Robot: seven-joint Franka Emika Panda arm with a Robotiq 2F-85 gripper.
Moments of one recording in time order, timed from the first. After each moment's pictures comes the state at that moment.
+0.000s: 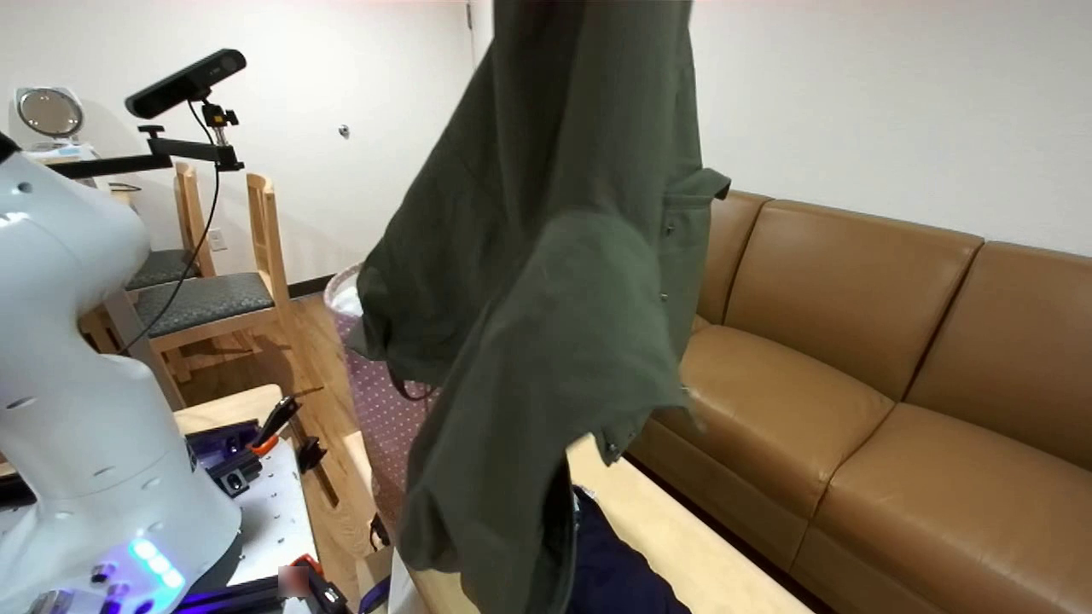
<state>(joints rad) -0.40 -0.35 -0.09 -1.41 -0.16 1.97 0.94</state>
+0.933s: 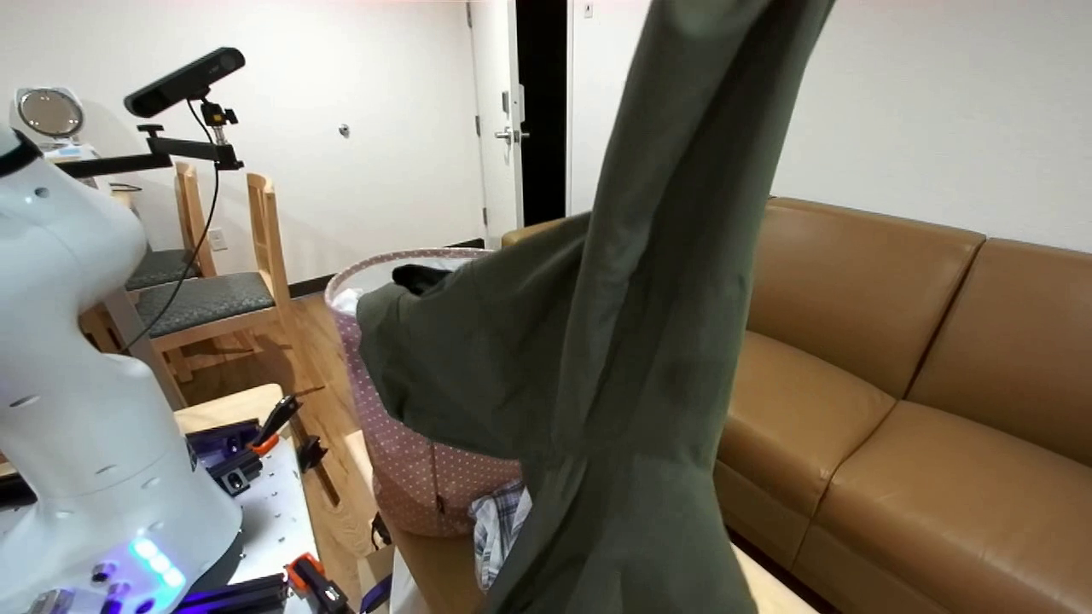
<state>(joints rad) -0.37 -0.18 -0.16 -1.59 -0.17 1.98 0.95</state>
